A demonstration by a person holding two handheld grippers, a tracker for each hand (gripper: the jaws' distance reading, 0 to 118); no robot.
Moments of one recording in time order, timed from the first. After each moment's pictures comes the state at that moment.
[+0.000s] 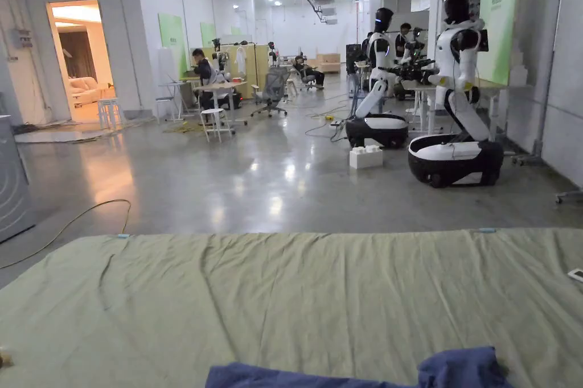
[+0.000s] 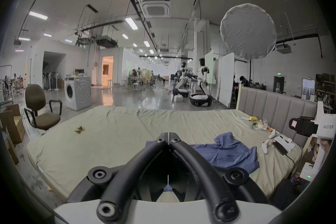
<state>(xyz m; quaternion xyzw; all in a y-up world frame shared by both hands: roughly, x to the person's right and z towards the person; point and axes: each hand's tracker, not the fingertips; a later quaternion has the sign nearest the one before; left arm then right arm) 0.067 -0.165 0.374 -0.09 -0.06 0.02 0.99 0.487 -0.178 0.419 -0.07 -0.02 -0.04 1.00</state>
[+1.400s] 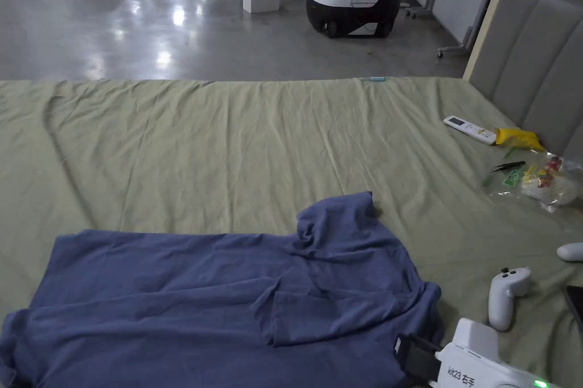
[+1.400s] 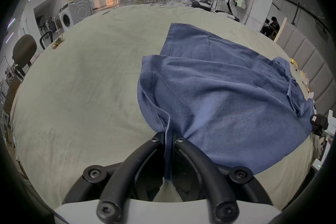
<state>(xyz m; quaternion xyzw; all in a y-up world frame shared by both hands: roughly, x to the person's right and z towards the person) 0.036 -0.386 0.147 -0.46 -0.01 0.02 0.89 0.598 -0.386 0.242 -0.39 -0.13 -0.19 0.89</state>
